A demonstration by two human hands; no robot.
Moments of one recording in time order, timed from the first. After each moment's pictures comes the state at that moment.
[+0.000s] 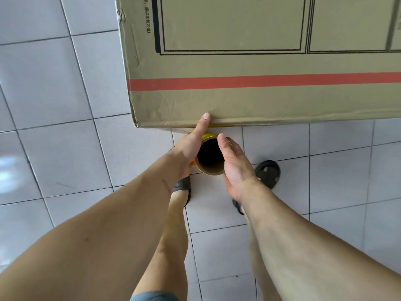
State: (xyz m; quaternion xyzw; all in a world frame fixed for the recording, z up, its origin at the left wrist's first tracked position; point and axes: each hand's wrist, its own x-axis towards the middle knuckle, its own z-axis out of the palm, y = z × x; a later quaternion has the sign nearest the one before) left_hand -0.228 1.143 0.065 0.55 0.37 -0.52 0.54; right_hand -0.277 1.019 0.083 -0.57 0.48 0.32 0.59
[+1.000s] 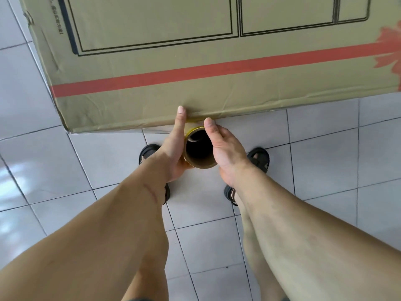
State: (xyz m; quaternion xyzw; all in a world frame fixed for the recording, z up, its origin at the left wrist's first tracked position) left_hand -0.235 1.036 0.072 0.52 0.40 -0.53 0.54; right_hand -0.259 0.906 0.084 -0.58 0.46 0.33 0.59
